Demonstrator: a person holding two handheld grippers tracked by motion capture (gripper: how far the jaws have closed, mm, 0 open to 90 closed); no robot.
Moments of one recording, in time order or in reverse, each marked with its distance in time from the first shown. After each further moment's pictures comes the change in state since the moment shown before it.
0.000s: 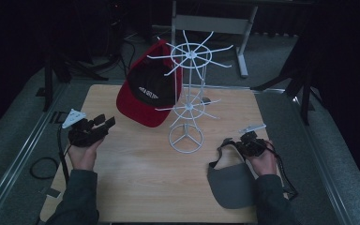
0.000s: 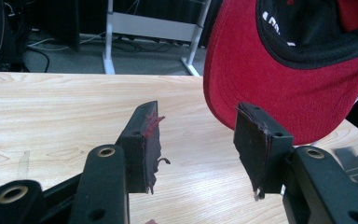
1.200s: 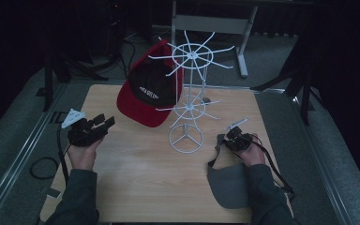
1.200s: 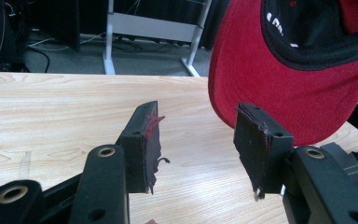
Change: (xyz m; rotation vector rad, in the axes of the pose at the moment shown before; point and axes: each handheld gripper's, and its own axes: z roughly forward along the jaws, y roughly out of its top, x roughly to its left) left arm 0.002 0.001 0.000 -0.004 0.000 -0.004; right arm 0.012 0.027 0.042 0.102 0.056 -0.120
